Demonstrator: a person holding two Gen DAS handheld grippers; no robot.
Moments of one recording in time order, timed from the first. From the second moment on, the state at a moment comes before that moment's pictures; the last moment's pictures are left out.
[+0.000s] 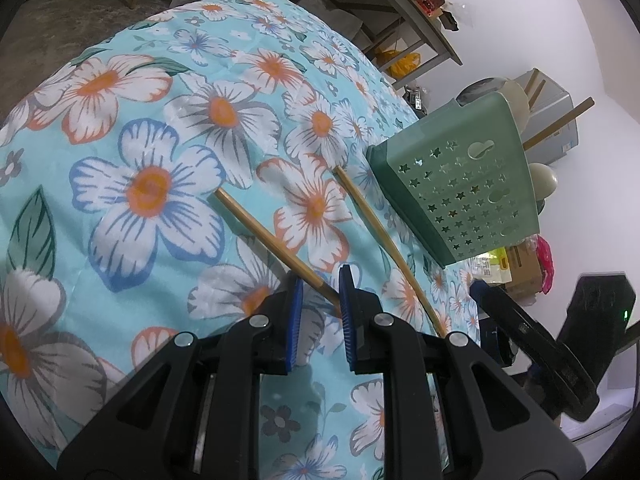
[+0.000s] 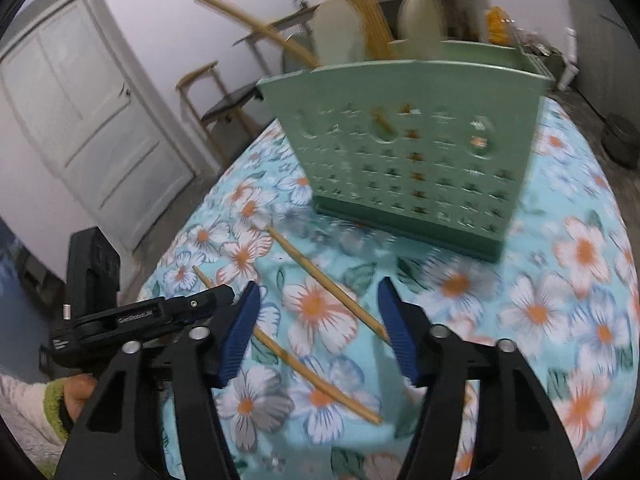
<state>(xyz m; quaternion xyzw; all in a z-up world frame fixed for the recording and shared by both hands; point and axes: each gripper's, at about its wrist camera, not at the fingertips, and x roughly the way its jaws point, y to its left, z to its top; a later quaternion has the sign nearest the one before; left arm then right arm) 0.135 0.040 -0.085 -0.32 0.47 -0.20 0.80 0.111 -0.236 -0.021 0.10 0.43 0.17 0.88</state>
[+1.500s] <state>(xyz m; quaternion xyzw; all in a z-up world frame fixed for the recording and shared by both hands) 0.134 0.036 -0.085 -0.31 0.47 -0.20 0.80 0.173 -0.149 -0.063 -0.10 0.49 0.21 0.84</state>
